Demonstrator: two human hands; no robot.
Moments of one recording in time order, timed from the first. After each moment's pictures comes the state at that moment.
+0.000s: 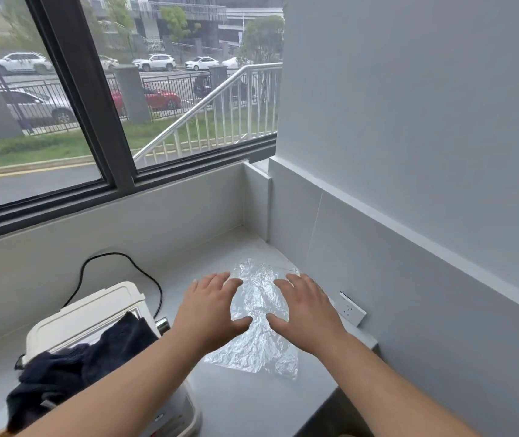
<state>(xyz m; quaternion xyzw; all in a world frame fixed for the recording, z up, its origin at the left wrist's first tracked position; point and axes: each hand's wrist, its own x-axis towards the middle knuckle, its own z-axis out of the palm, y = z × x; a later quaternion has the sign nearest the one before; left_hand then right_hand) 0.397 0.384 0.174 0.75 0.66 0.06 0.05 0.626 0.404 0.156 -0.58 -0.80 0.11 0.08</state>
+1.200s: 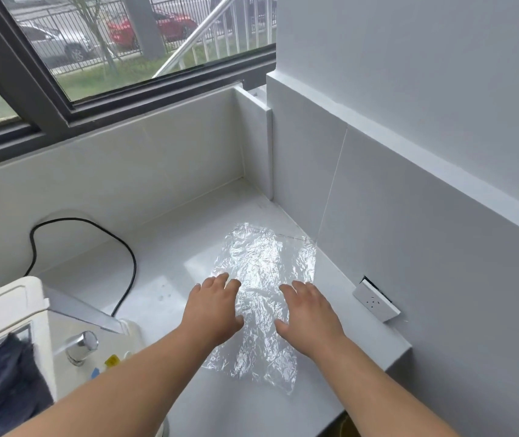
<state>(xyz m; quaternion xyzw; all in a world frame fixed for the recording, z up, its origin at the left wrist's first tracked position) 0.442 0.487 0.014 0.70 0.70 -0.12 0.11 0.657 0.501 -0.017 -0.57 -0.79 0.20 -0.02</state>
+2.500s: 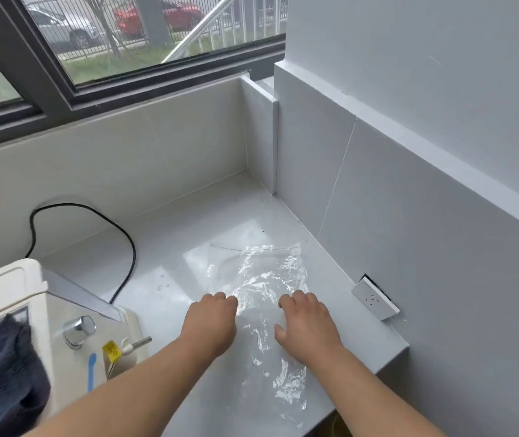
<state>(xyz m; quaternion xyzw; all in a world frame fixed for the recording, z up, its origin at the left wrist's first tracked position) 0.451 0.458 -0.002 0.68 0.71 -0.13 0.13 0.658 0.482 -0.028 -0.55 -0.82 0.16 -0.06</state>
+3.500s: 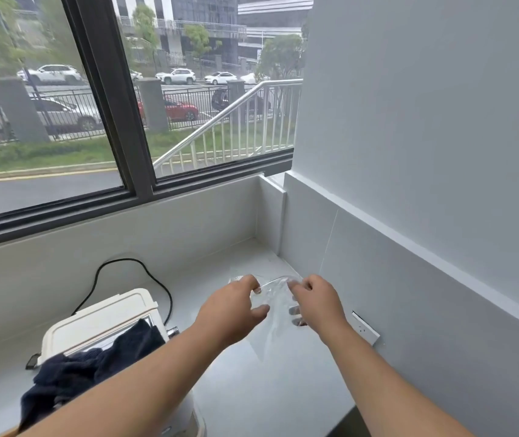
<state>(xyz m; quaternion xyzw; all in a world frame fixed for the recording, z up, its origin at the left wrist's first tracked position) 0.413 0.402 0.199 0.69 0.68 0.17 0.17 0.606 0.440 0.187 -0.64 -0.50 0.46 0.37</state>
